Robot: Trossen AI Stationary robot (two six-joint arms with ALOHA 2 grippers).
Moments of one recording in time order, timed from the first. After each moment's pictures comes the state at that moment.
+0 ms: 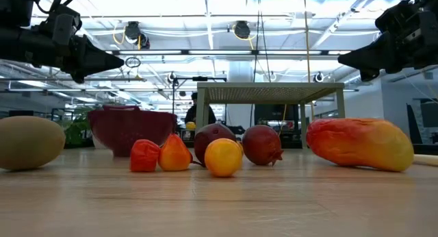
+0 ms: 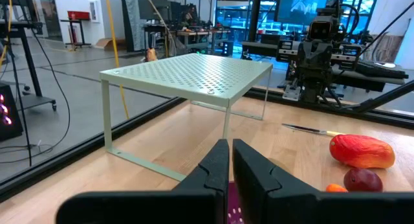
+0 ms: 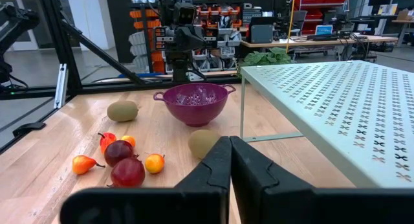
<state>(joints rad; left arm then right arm) -0.11 0.46 0.02 0.43 -0.50 -0.08 -0.10 0.01 0.06 -0.10 0.00 0.04</state>
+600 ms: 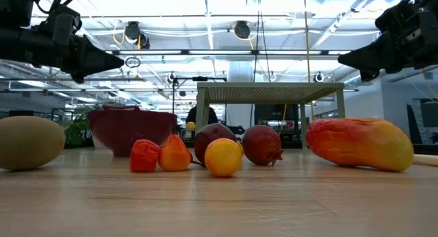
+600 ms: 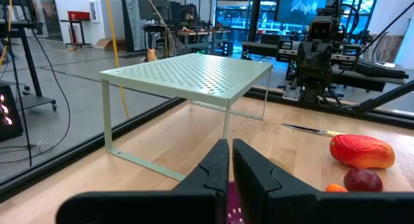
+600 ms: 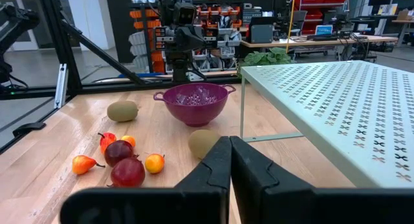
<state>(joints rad) -0.11 0.46 0.02 0.43 -0.51 -0.07 -0.10 0.01 0.06 -0.10 0.00 0.04</state>
